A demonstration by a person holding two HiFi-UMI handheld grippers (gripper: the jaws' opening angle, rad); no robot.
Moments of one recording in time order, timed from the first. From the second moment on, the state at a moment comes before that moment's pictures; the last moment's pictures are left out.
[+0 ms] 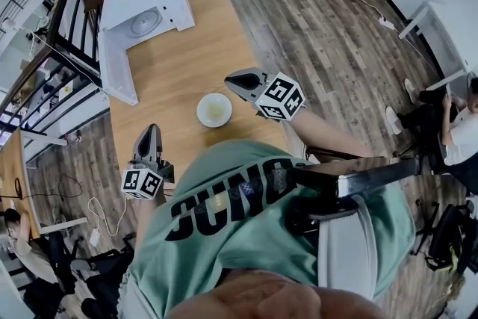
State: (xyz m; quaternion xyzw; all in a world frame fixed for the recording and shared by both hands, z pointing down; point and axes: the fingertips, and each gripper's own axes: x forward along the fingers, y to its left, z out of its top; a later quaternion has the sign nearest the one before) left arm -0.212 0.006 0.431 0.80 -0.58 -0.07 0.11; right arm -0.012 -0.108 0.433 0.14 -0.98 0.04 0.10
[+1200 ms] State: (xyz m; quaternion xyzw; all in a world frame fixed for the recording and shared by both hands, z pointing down) left arm -0.014 0.087 0.432 0.82 -0.55 -0.10 0.12; right arm 0.181 -0.003 0.438 0.13 -0.98 0.09 0.10
